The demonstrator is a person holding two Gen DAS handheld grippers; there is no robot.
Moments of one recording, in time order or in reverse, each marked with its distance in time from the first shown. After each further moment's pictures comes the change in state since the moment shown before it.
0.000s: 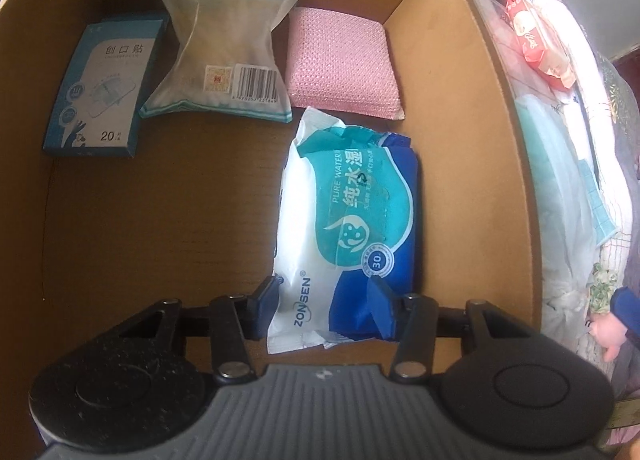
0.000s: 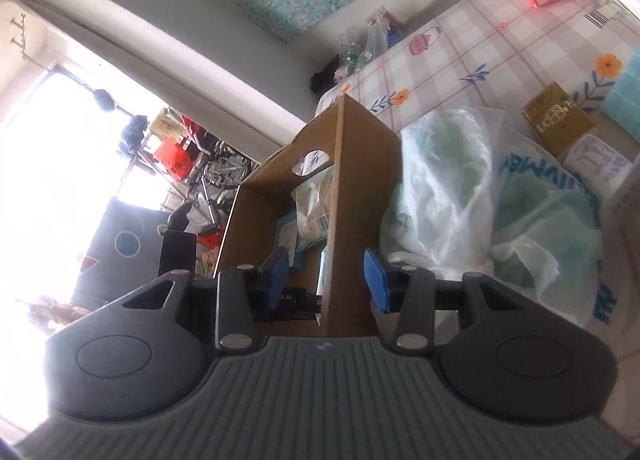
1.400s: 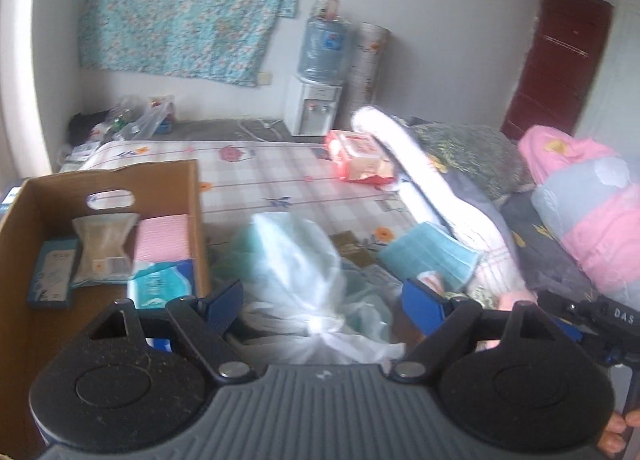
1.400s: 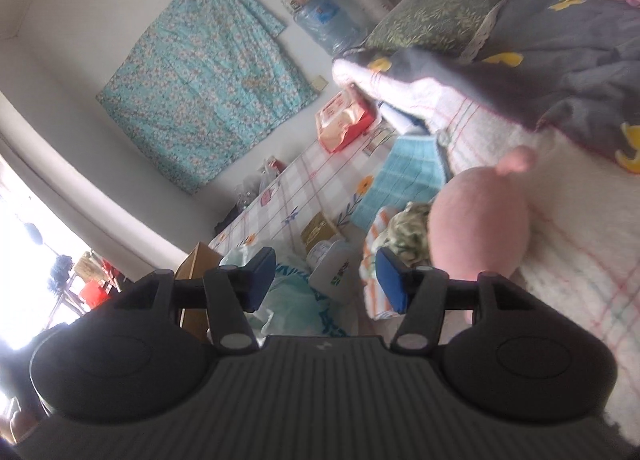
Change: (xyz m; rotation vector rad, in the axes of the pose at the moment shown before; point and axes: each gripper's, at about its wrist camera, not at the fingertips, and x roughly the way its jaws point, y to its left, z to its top) left arm -0.101 -0.187 -0.126 0.382 -0.612 -0.059; right arm -0.193 -0.127 -0.054 0.093 -0.503 -0.280
